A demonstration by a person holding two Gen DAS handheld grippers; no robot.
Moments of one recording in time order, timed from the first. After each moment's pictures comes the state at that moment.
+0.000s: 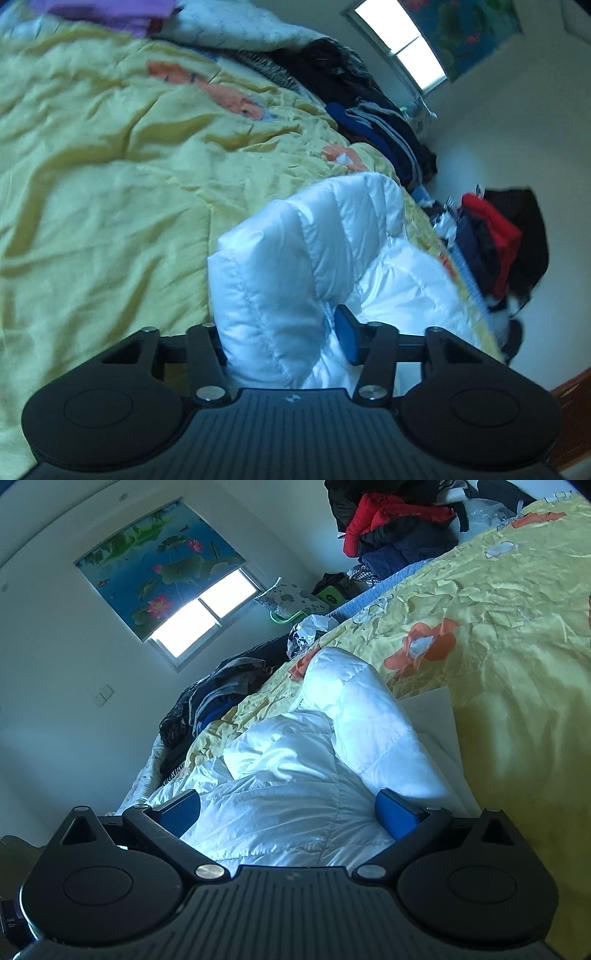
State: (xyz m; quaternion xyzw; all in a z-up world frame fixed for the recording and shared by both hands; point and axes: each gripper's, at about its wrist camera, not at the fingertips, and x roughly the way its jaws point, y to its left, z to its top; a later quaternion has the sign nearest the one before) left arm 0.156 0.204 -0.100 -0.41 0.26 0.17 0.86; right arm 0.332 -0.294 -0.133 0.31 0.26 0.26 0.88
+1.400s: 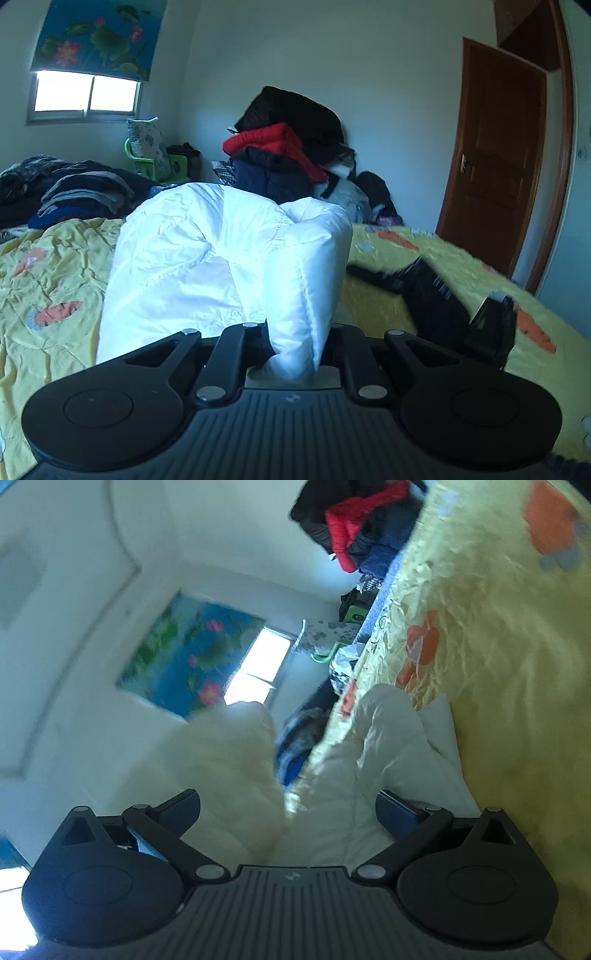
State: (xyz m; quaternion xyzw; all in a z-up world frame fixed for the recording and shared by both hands) left arm 0.196 -0.073 -0.011 -0.03 0.19 -0.13 0.97; right arm 0.324 -0.356 -0.165 0.55 0.18 0.31 0.75
